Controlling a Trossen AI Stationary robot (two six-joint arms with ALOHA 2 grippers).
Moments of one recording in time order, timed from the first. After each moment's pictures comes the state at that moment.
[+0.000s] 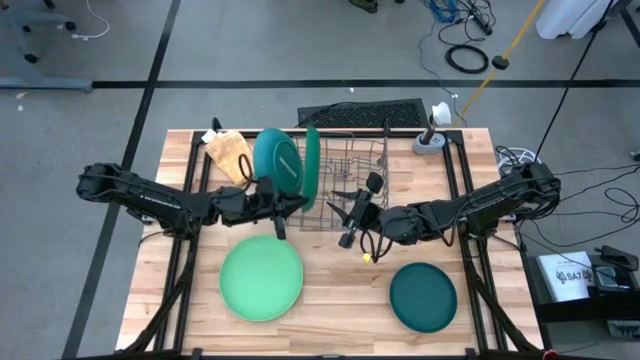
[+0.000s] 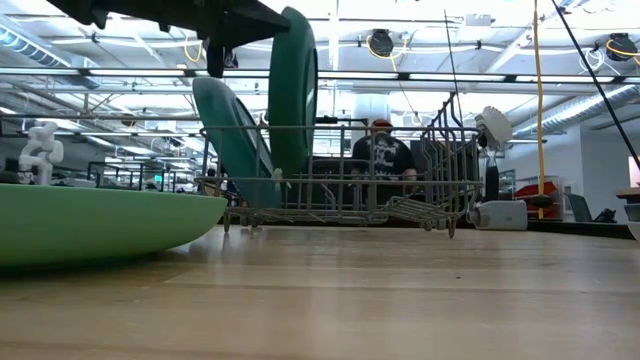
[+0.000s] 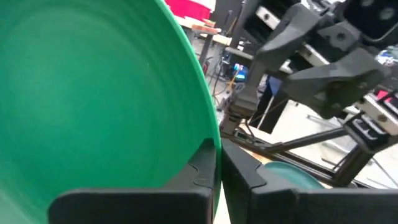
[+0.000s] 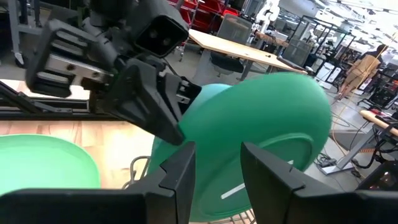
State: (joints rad) left arm -0.12 1.19 0.60 0.54 -0.34 -0.32; right arm 0.29 1.47 1.10 0.20 0.80 -0.14
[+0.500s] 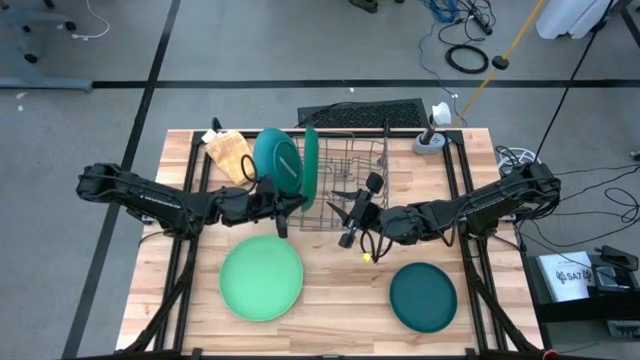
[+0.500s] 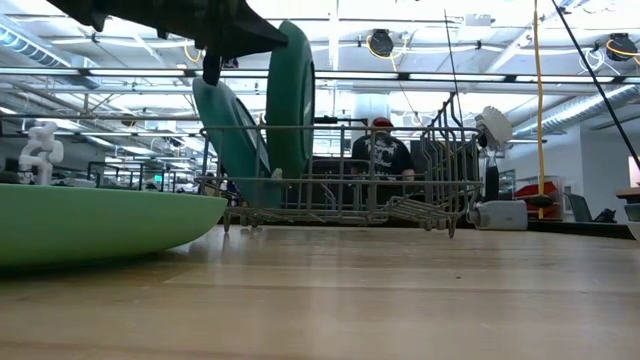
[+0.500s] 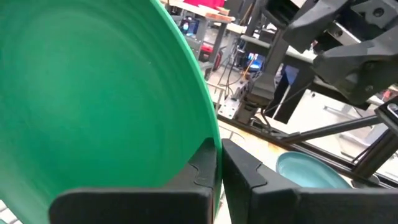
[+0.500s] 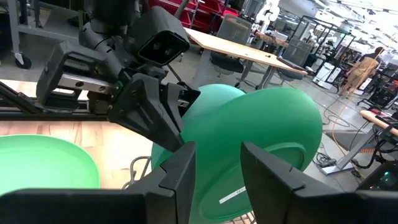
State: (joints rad) left arm -0.11 1.19 0.60 0.48 -0.38 -0.33; right arm 0.29 1.47 1.10 0.20 0.80 -0.14
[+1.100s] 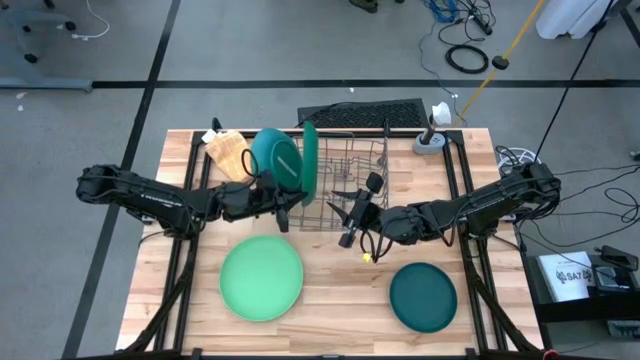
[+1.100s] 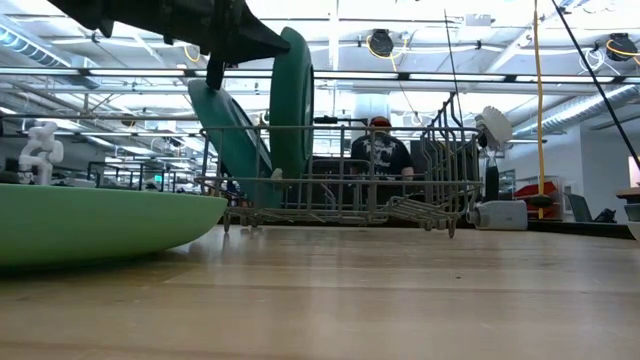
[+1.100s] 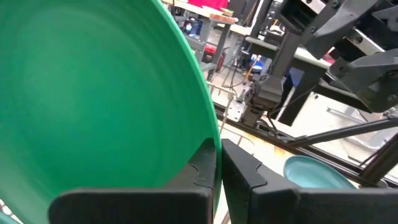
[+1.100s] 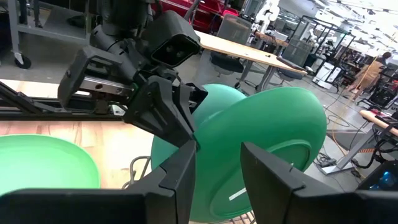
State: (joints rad) left arm -0.05 1.19 0.60 0.48 -0.33 -0.33; right arm 0.29 1.47 1.10 0.20 0.80 -0.14
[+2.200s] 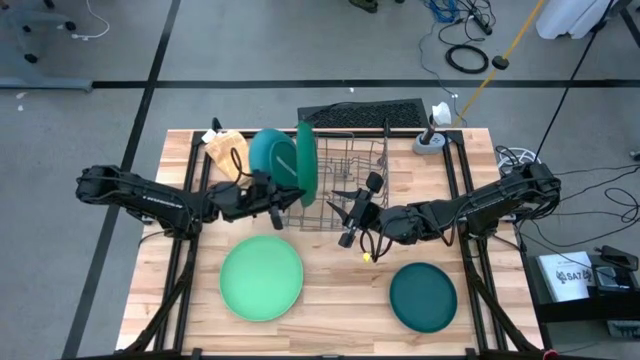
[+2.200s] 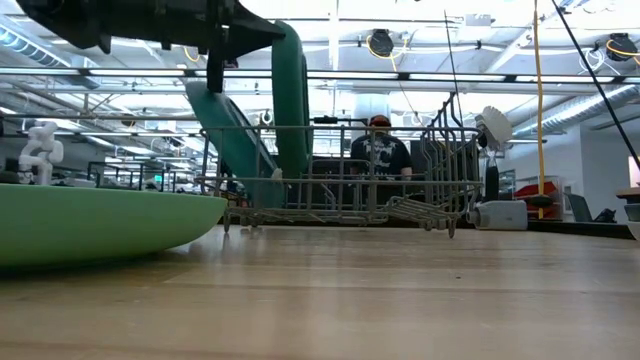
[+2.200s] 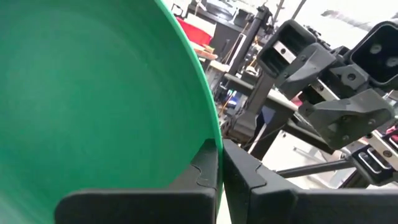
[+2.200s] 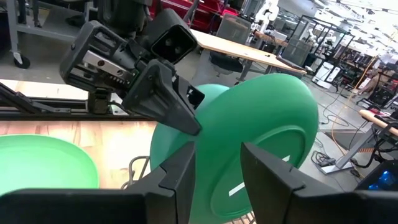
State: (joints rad) left arm -0.04 1.19 0.49 0.76 -0.29 -0.41; right arm 0.29 1.47 1.10 0.20 0.80 -0.14
